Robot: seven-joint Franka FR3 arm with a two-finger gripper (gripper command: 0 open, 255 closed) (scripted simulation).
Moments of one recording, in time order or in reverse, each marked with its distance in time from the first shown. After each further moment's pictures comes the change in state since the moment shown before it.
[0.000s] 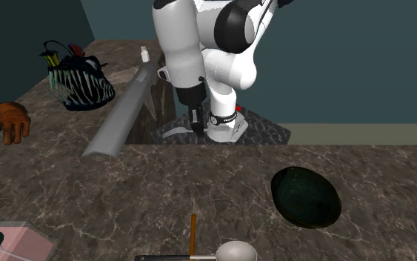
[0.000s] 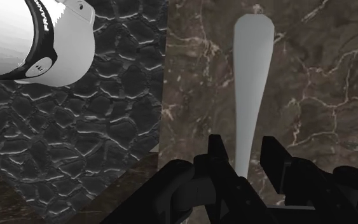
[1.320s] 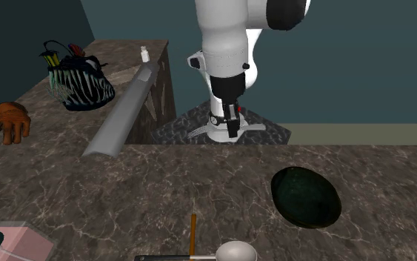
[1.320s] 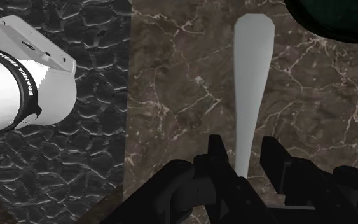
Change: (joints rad) arm 0.071 0.030 0.158 0.198 0.107 -0.112 0.216
